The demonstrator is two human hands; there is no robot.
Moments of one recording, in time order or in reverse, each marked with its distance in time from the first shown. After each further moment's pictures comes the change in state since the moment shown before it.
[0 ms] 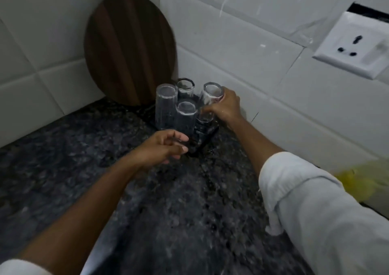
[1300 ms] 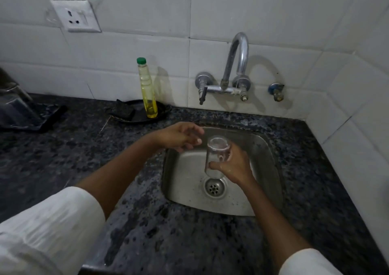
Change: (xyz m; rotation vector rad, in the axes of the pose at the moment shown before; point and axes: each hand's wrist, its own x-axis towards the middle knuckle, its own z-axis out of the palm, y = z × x) left_hand -0.182 0.093 0.510 0.567 -0.665 0.258; right_hand -0.535 0.244 -0.401 0.033 0.349 0.394
